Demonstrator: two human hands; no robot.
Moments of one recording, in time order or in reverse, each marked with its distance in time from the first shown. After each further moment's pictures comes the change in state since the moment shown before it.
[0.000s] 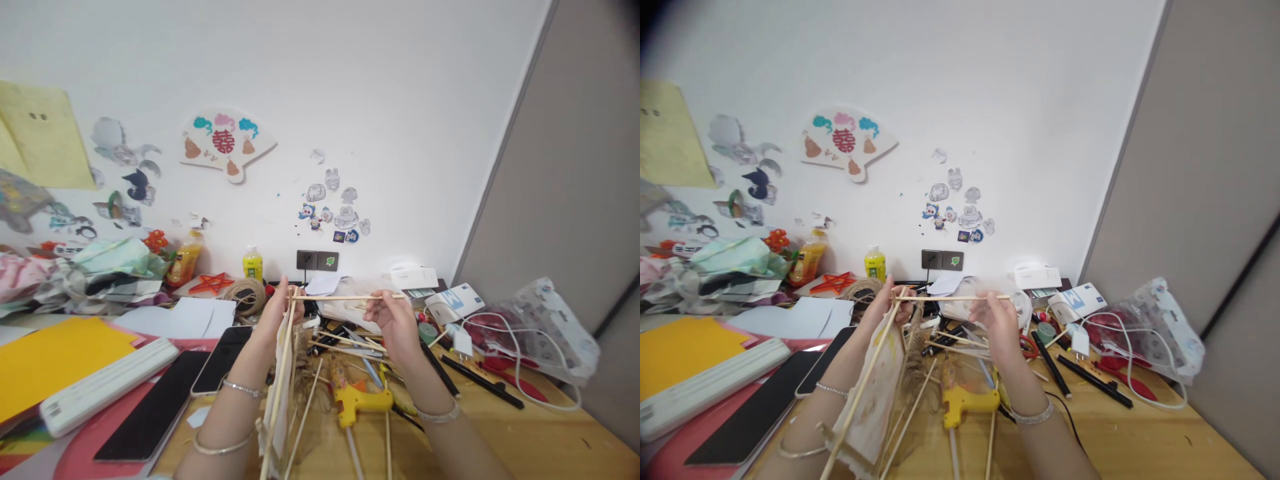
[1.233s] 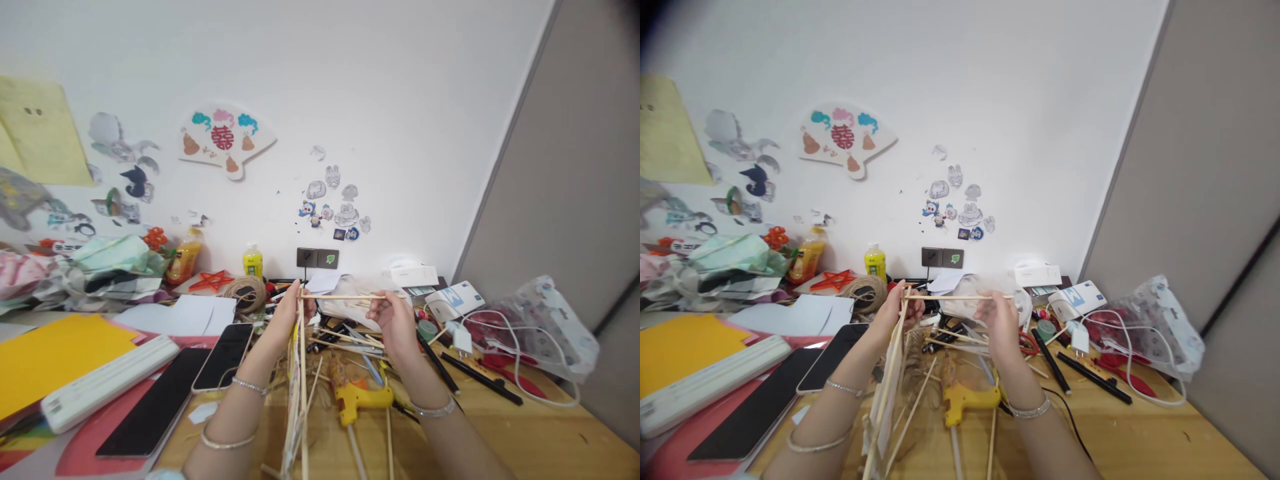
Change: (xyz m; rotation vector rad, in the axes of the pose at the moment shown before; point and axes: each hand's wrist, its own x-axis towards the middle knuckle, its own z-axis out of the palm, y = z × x) left_hand -0.006 -0.008 0.015 0.126 -0.002 0.012; right_hand 0.004 0.008 0.001 0.023 0.211 0.054
